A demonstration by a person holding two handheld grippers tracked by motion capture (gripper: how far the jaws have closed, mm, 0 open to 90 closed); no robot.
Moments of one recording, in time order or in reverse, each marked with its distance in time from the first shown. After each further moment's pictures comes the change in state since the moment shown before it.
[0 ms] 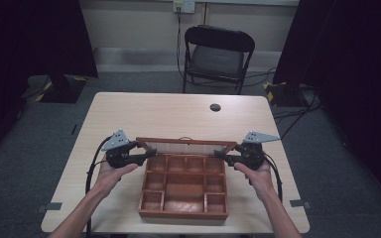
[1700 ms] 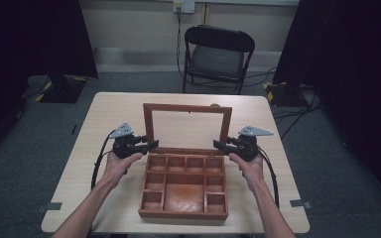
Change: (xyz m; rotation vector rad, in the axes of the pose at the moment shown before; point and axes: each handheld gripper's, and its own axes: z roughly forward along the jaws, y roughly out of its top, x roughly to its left) left arm 0.032 -0.009 0.032 0.017 0.008 -0.142; right arm -0.030 -0.006 0.031 -0.029 -0.111 0.058
